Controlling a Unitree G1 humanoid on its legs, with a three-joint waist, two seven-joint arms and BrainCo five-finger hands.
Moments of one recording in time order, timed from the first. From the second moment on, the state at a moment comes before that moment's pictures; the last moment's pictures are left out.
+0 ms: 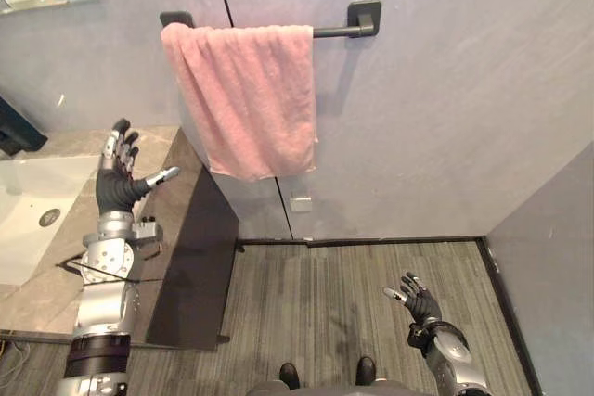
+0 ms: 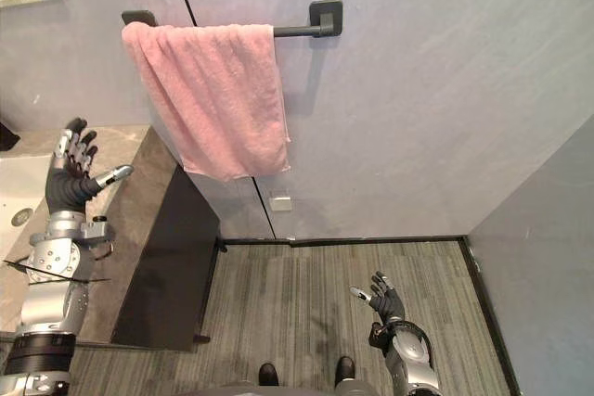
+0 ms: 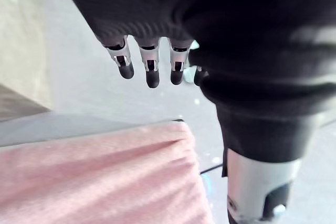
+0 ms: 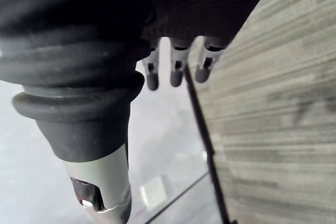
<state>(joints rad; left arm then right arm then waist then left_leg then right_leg) -0.12 0.54 0.21 0.08 -0.32 -0.27 0.08 0.04 -0.15 -0.02 0.72 0.34 -0.15 0.06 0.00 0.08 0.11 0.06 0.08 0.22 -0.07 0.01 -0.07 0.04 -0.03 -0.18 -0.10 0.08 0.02</state>
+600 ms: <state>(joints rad) -0.60 0.73 0.15 0.44 -0.34 -0.29 0.14 0.11 -0.16 0.05 0.64 0.37 -0.15 0.07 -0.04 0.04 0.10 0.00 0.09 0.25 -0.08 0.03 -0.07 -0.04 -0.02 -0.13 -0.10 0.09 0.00</state>
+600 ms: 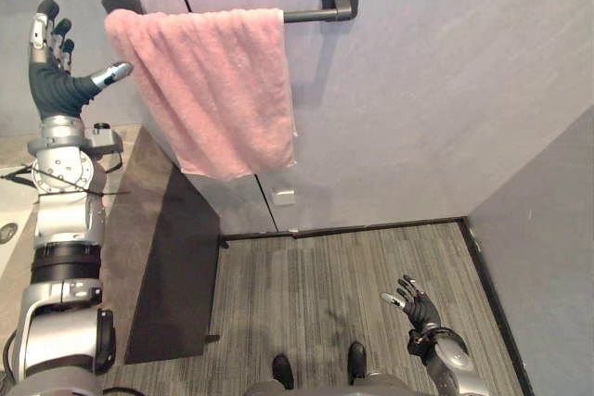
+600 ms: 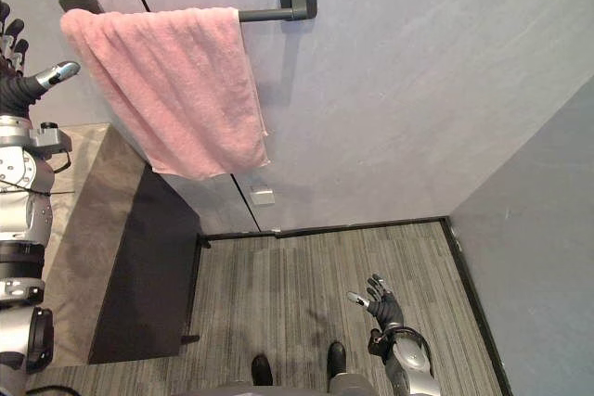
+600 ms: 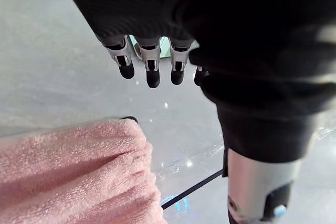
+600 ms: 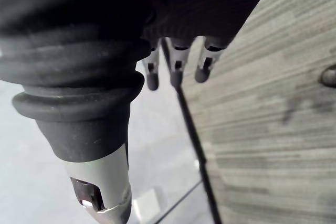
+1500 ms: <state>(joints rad) -0.88 0.80 0.12 0.74 -0.48 -0.29 0.20 0.06 -0.16 0.06 0.57 0.36 -0.16 0.06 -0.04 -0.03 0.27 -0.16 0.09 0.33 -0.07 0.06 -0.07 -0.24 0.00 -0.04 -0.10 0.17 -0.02</state>
